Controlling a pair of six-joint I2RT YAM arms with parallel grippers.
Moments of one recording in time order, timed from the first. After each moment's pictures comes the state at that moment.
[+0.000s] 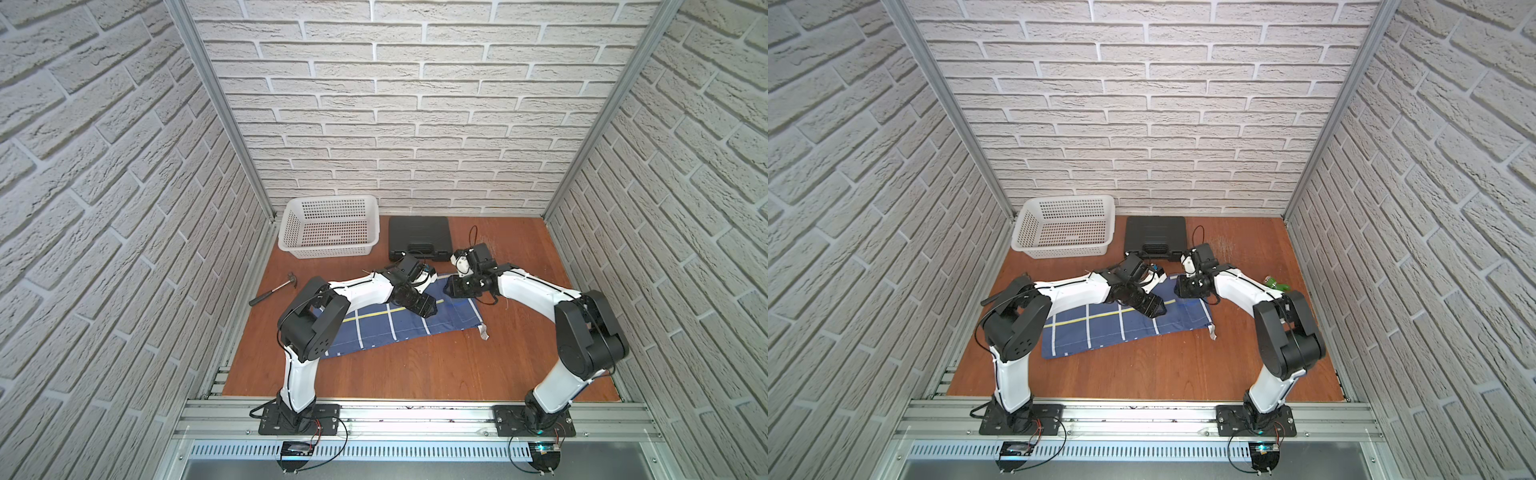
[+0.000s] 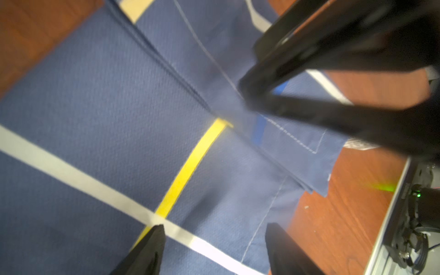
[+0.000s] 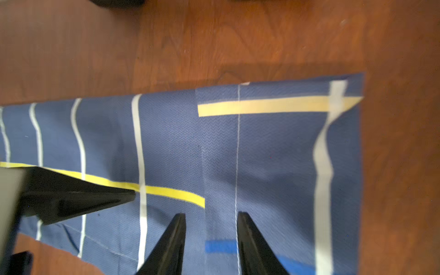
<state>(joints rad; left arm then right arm) -0.75 1.94 1.28 -0.37 0.39 -0.15 0.26 1.66 1.07 -0.49 -0.26 0.27</state>
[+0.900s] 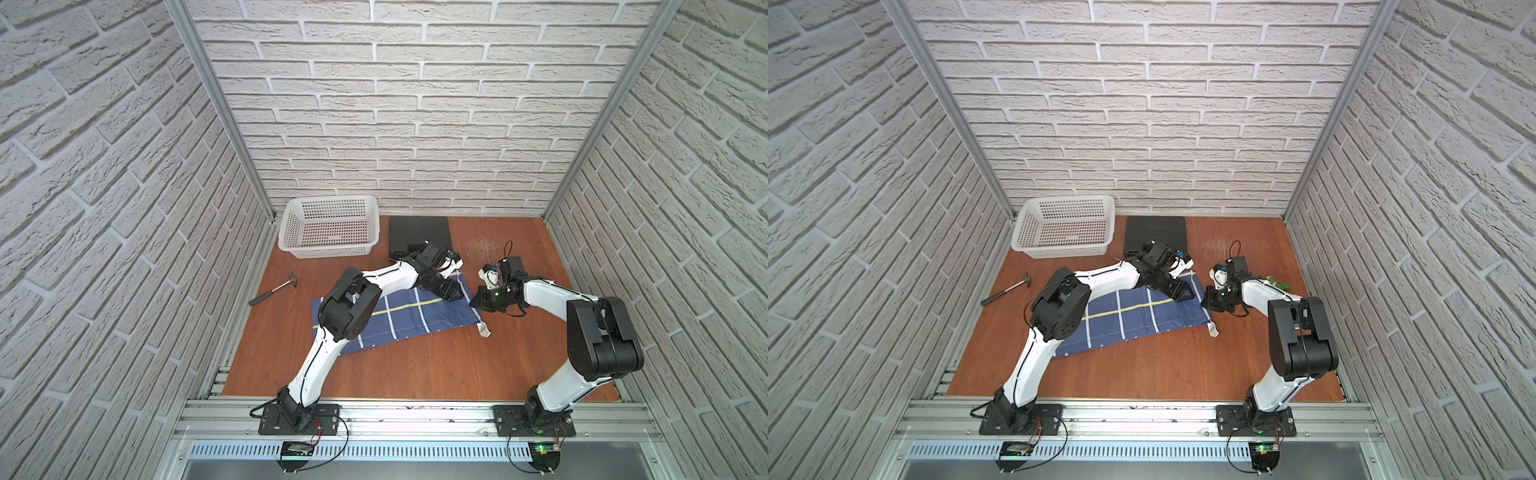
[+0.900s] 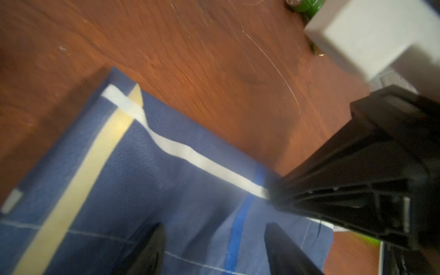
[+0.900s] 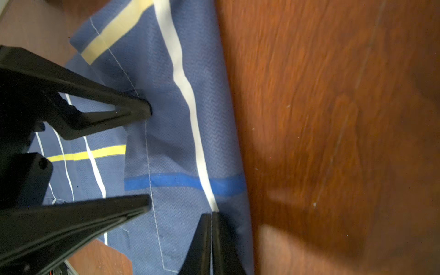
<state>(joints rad) -0.77 2.31 1.74 -0.35 0.52 -0.14 0.02 1.66 0.87 -0.46 -0.46 0.22</state>
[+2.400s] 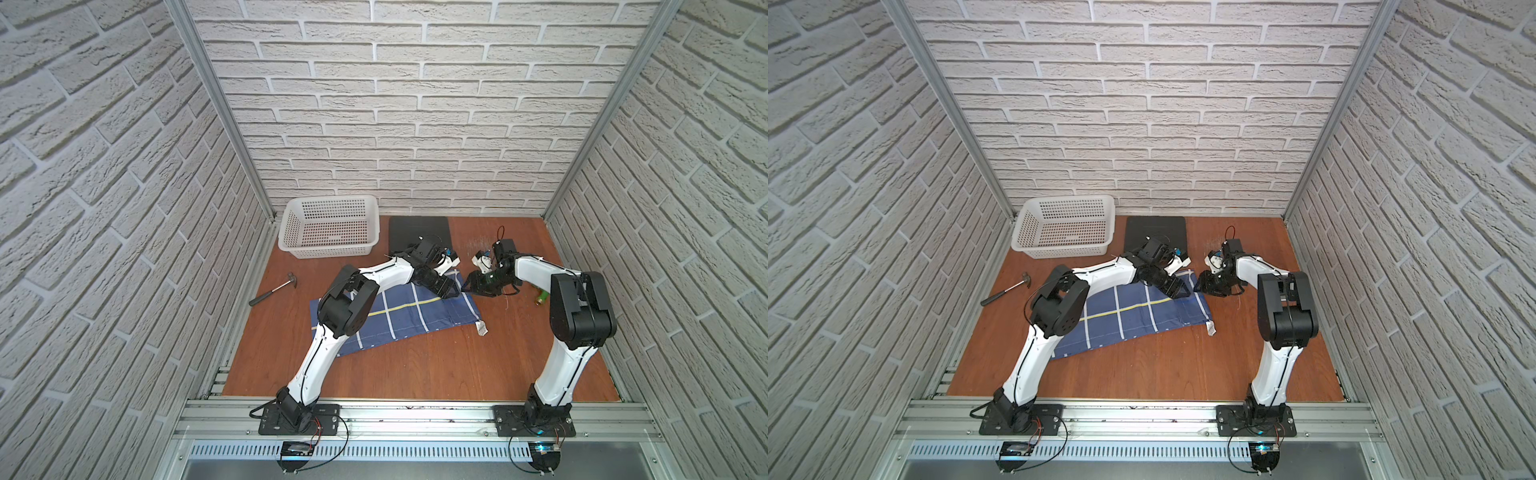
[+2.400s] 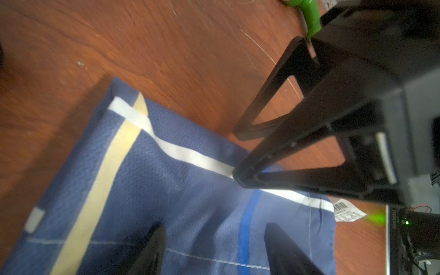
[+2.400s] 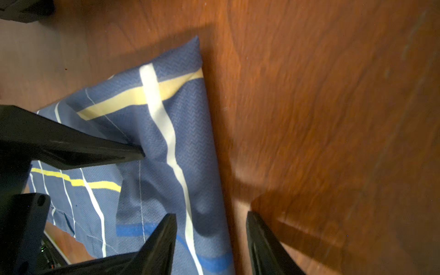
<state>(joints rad) -0.73 2.33 1.77 -0.39 0.58 -0.03 -0.01 1.91 1.20 -0.64 -0.50 0.11</state>
